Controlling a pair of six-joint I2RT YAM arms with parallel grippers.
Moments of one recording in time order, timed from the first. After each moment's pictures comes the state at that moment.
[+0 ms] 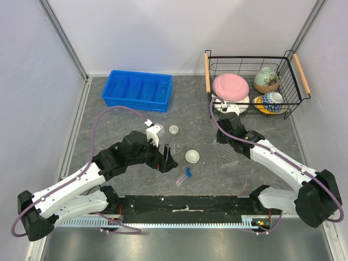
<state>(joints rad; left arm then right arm) -0.88 0.87 0.74 -0.46 0.16 -0.47 0.56 1.19 0.81 -0.39 0.30 0.46</state>
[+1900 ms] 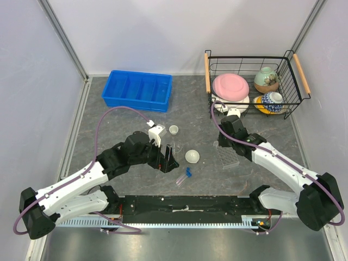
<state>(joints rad) -0.88 0.90 0.72 -0.41 0.16 -0.48 0.55 1.16 0.76 -0.41 0.26 0.44</state>
